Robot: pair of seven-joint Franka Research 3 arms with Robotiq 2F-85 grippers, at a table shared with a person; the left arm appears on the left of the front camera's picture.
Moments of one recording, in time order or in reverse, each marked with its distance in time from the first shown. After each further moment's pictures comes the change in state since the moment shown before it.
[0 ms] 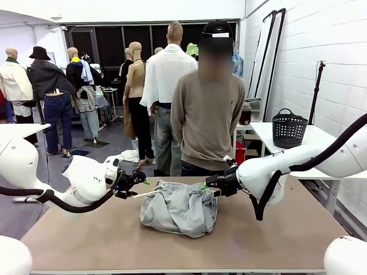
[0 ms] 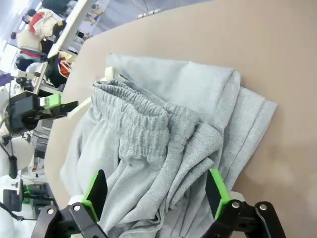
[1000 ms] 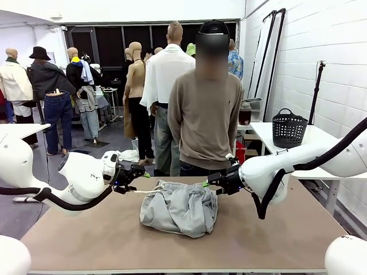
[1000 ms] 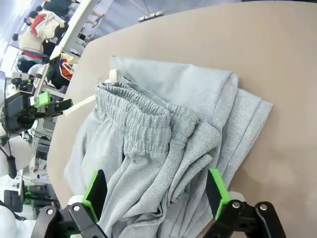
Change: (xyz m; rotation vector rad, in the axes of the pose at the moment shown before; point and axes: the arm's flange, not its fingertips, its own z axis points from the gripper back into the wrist) left arm 0.003 -0.014 0.014 -0.039 -0.028 -0.027; right arm 0.001 0.001 0.010 0.004 -0.008 -0.001
